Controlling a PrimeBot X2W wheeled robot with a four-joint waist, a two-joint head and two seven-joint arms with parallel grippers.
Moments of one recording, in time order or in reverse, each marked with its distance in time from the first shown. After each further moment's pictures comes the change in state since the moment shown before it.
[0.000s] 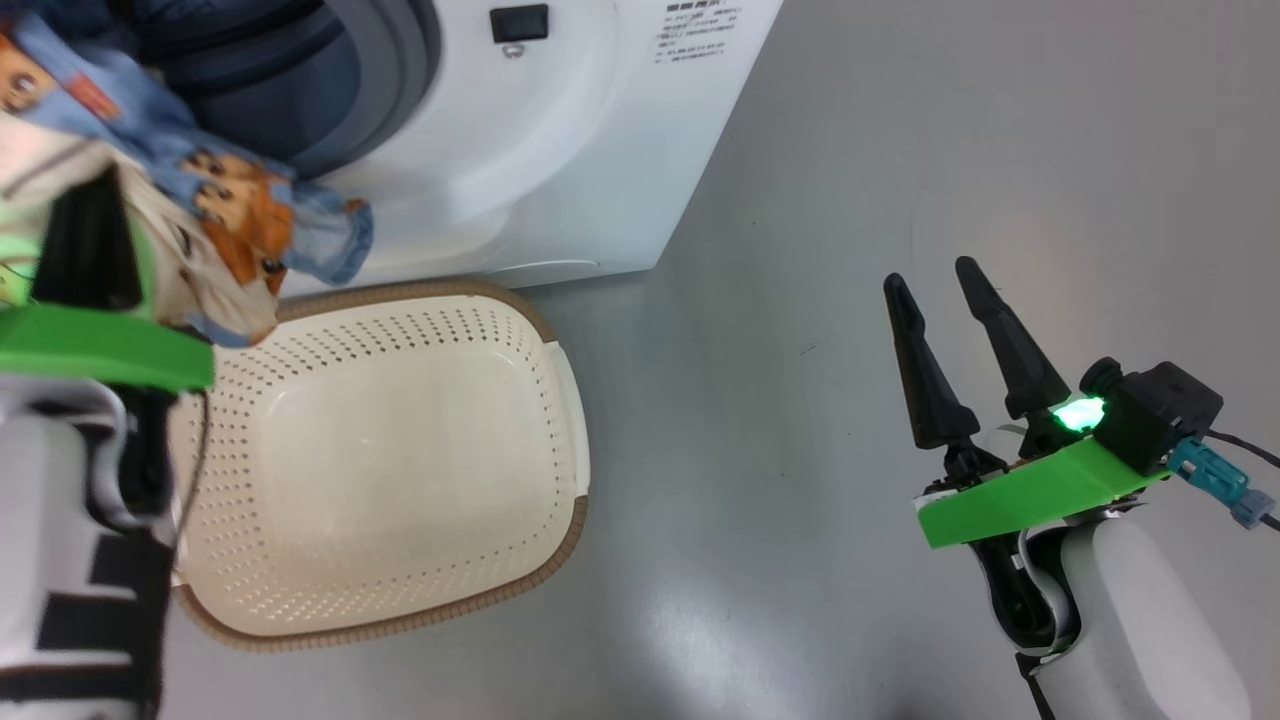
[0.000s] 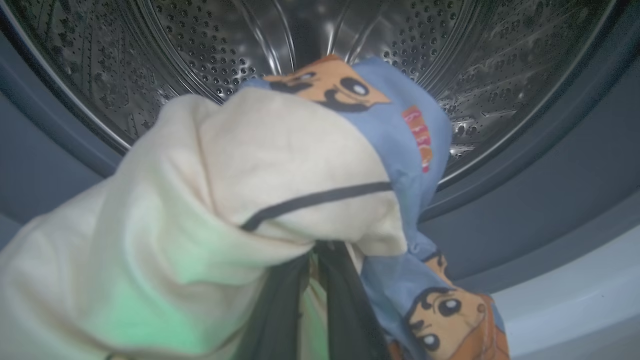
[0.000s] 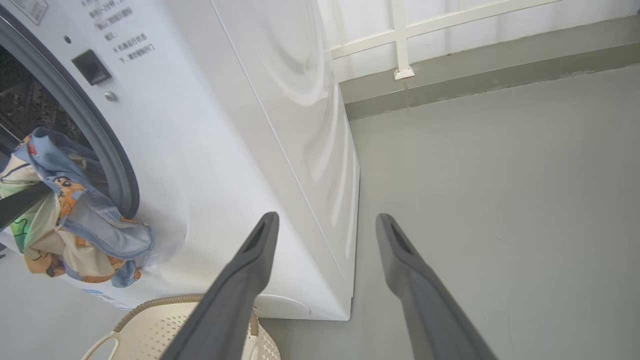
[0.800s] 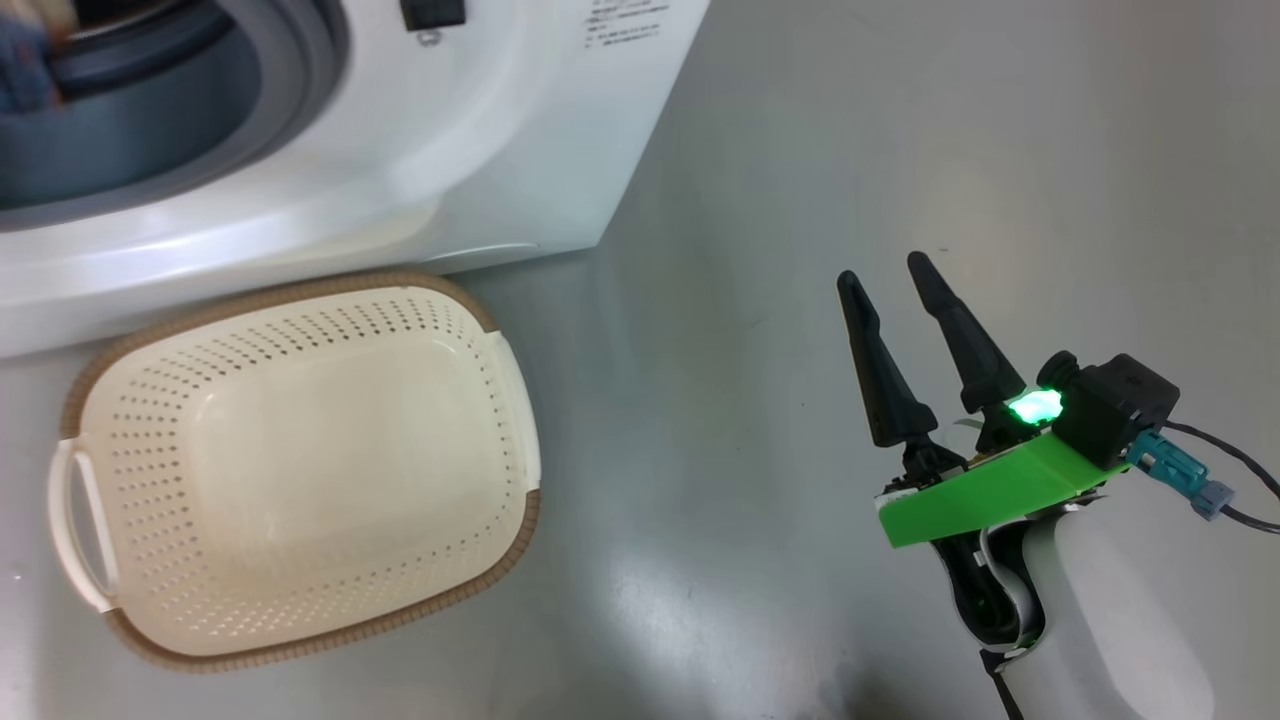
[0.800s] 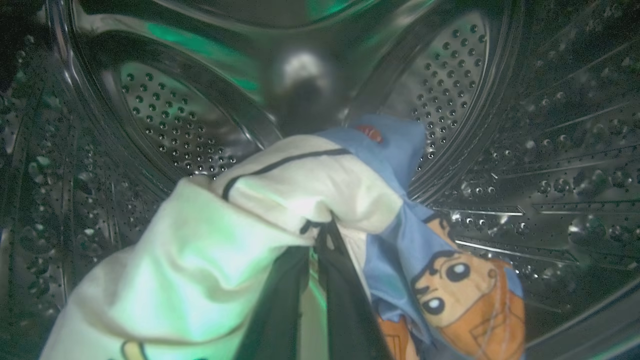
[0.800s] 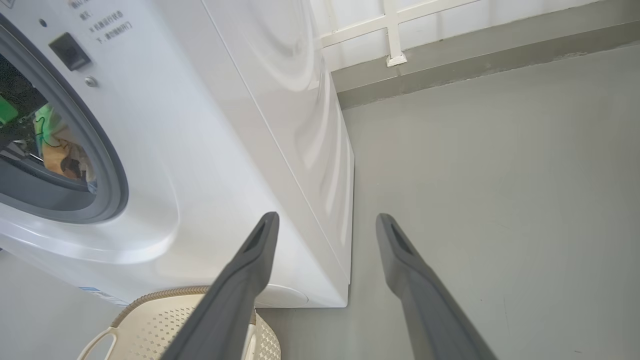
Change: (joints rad) left arm -0.569 0.145 -0.149 0.414 0.022 0.000 0.000; right arm -0.021 0.032 0.048 0.006 0.009 0.000 0.000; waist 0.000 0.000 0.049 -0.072
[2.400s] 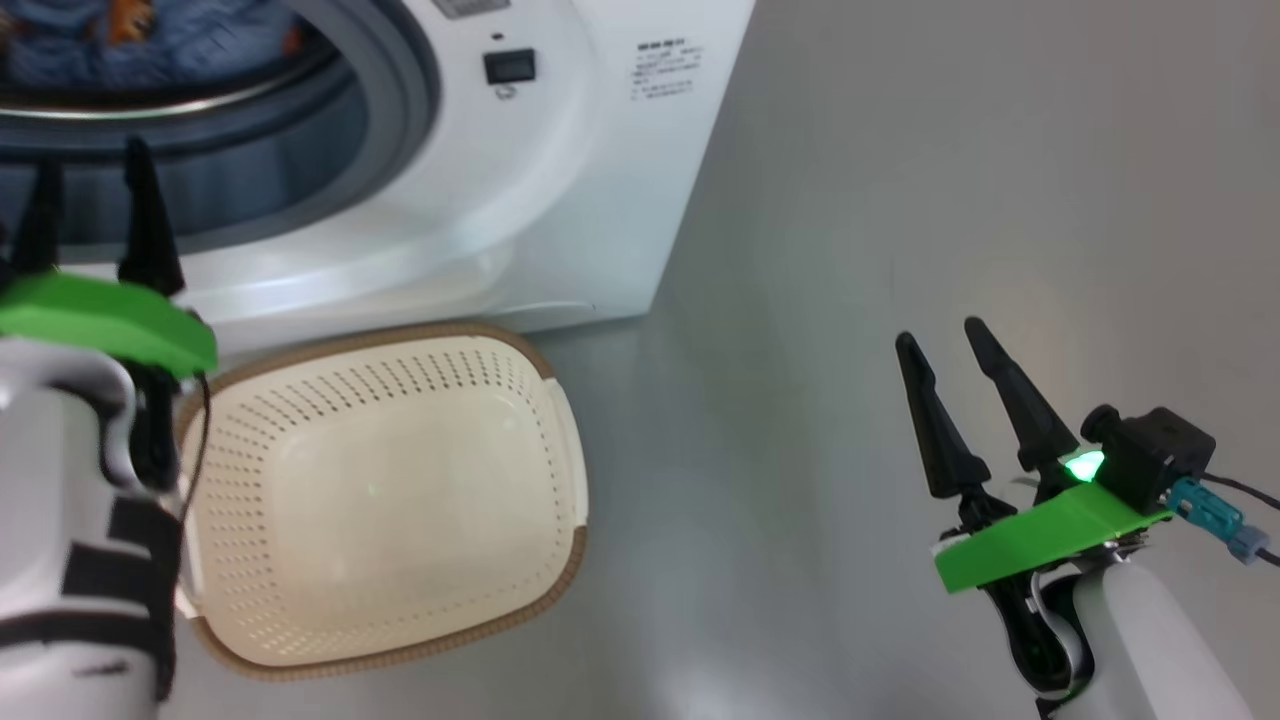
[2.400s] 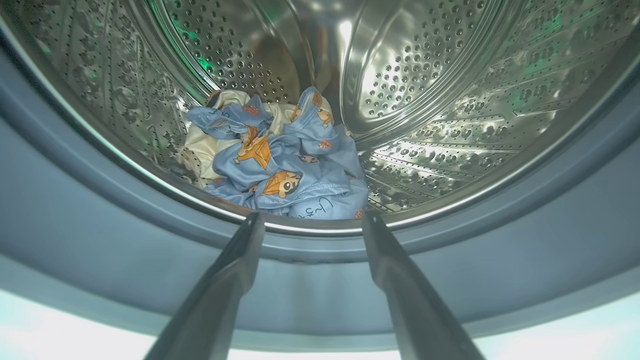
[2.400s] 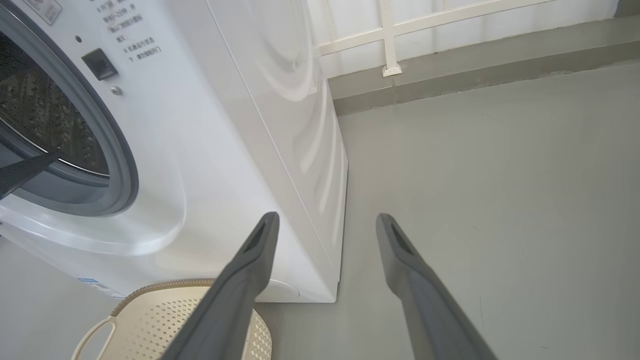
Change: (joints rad) left arm 0.415 -0.169 0.184 -0.116 0.082 0.000 0.000; right arm 0.080 -0.060 -0.046 0.030 -0.001 0.000 0.000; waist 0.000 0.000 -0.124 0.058
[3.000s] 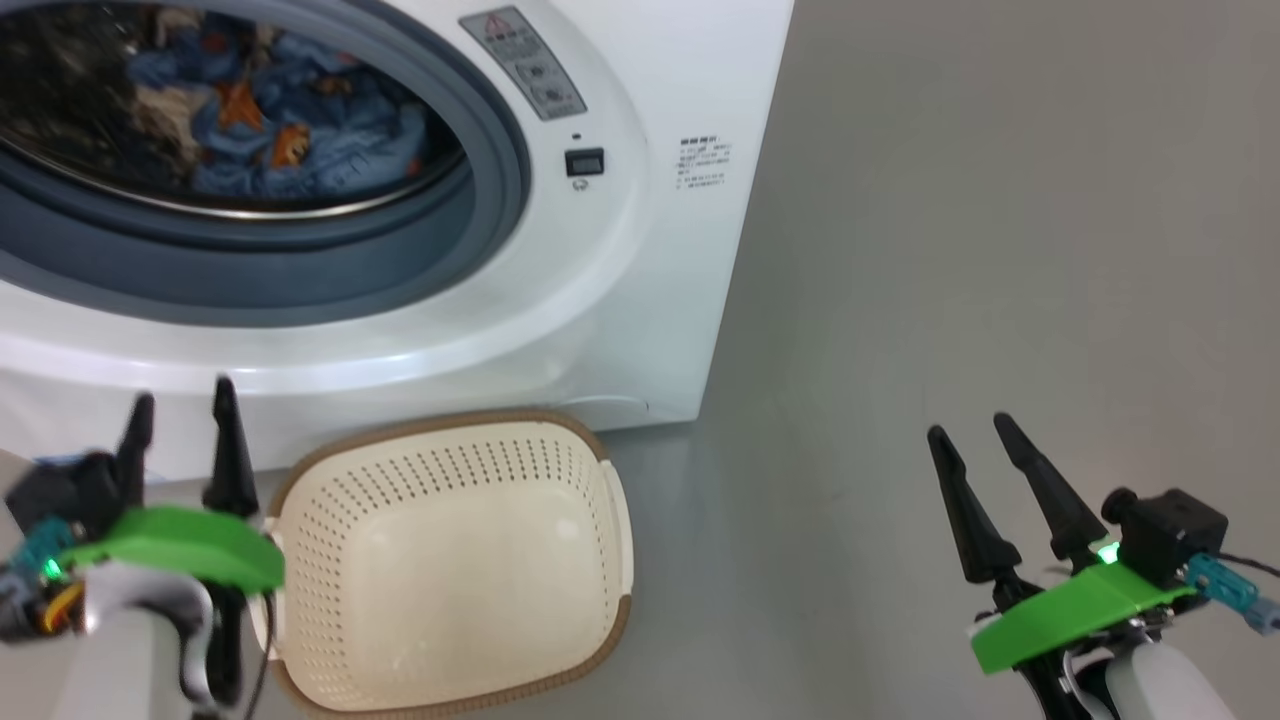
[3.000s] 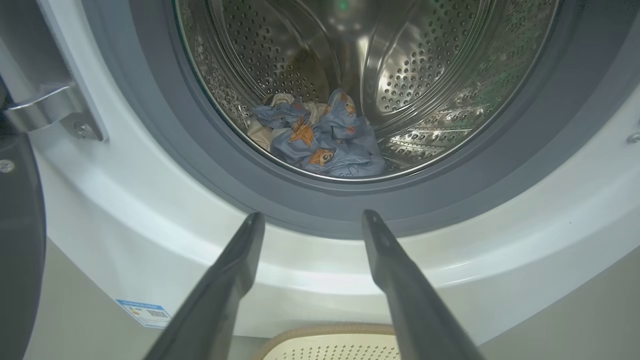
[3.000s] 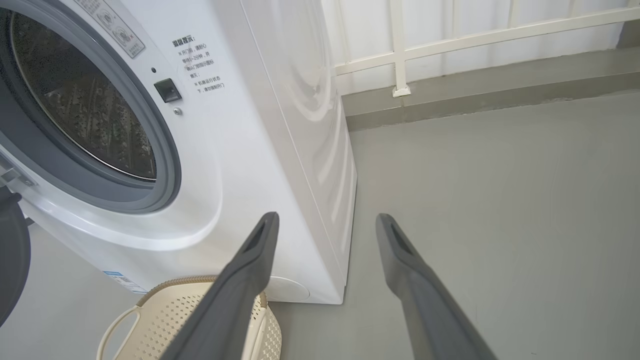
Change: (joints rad) left arm 0.390 -0.069 0.081 -0.201 0.106 0.000 0.000; right arm 0.127 -0.053 -0.009 0.020 0.011 0.000 0.000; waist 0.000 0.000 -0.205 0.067
